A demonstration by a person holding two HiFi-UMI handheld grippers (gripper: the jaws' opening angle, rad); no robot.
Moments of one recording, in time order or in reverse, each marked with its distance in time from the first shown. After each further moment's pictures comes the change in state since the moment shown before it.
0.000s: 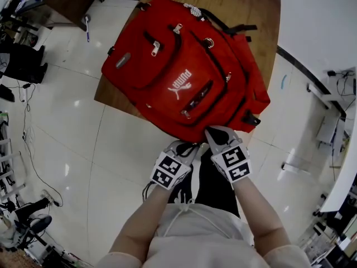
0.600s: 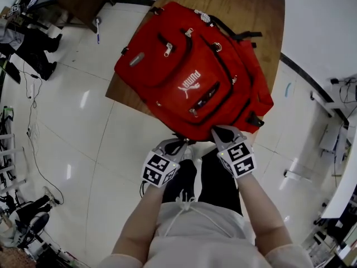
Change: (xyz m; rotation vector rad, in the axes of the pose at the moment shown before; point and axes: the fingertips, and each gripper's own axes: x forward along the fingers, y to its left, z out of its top) left arm -0.051 0.042 -0.013 -0.020 -0.010 0.135; right arm 0.002 -0.002 -0.005 -0.036 0.017 0.011
